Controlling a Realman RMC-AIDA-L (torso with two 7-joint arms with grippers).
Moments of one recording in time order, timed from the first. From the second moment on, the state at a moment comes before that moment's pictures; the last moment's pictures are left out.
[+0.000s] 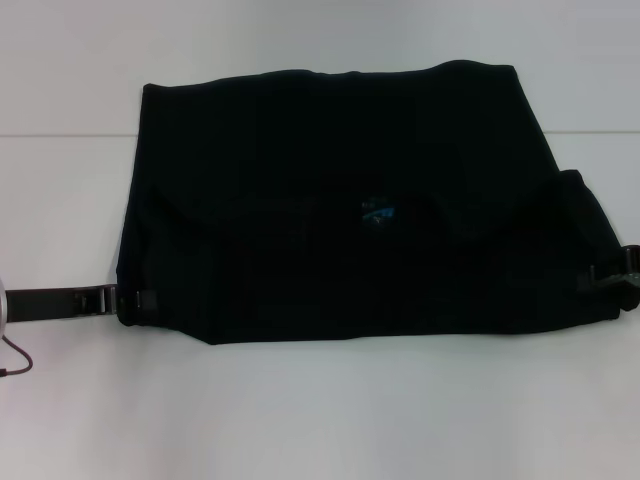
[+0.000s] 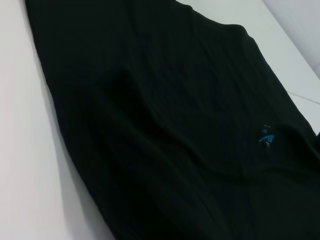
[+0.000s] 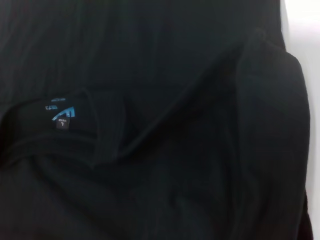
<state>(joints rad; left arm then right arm) -0.53 -1.96 0.71 0.57 2.14 1.28 -2.08 0.73 1.89 -0.71 -0.62 -2.55 -1.32 2.54</state>
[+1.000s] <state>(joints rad) -0.52 -1.89 0.71 0.55 2.15 1.61 -2.11 0.71 1.84 -0.70 -0.65 -2.55 -1.60 2.42</state>
